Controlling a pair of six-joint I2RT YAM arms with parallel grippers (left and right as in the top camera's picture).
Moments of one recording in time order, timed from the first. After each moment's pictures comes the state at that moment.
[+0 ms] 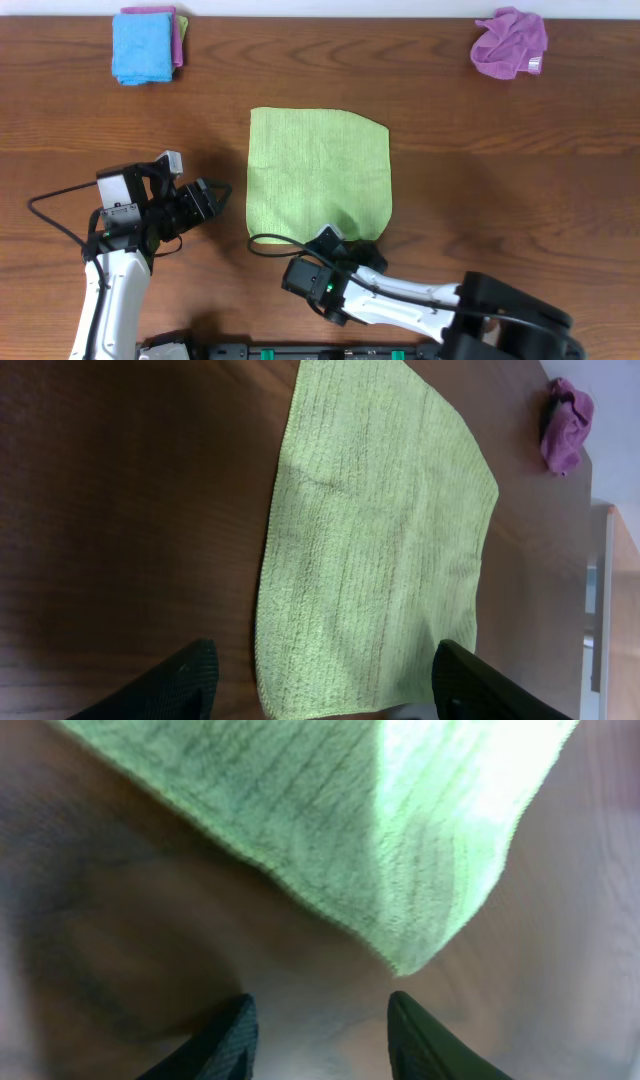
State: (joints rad) left arm 0.22 1.17 0.60 -0.42 0.67 -0.36; right arm 1.17 1.74 0.80 -0.66 0.69 0.39
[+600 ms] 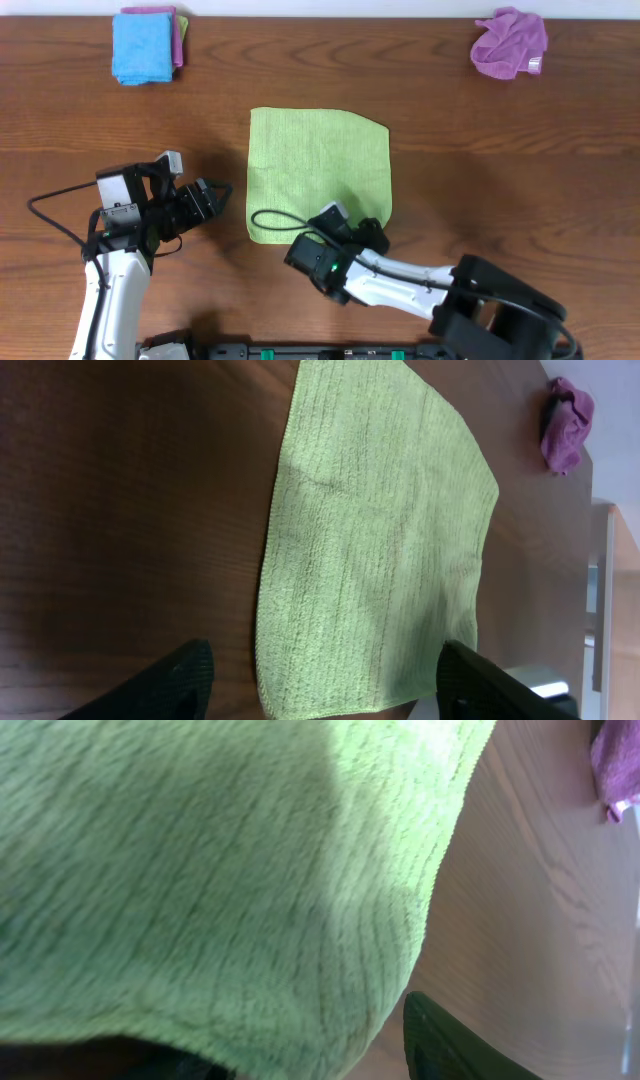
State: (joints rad) left arm 0.22 1.17 0.60 -0.42 0.67 -0.35; right arm 1.05 1.78 0.81 -0.50 0.79 0.39
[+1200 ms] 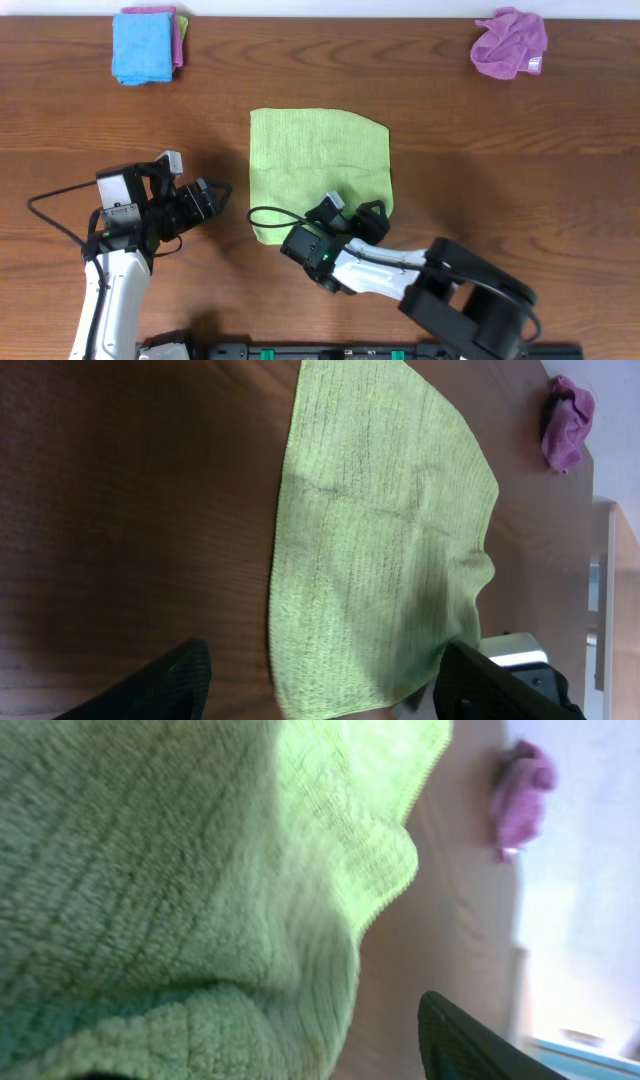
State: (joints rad) left arm 0.22 1.17 0.60 -0.42 0.67 -0.35; right arm 1.03 1.91 0.86 -0.49 1.01 0.23
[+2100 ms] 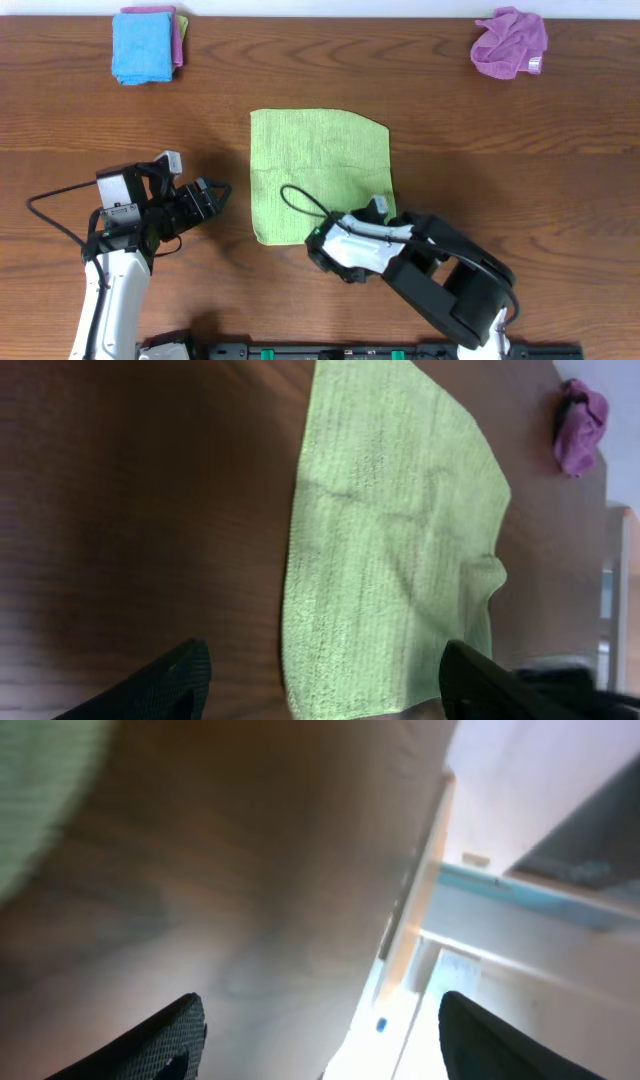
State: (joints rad) left arm 0.22 1.17 0.60 -0.43 0.64 -0.35; right arm 0.94 2.01 1.03 -1.35 0.94 0.77
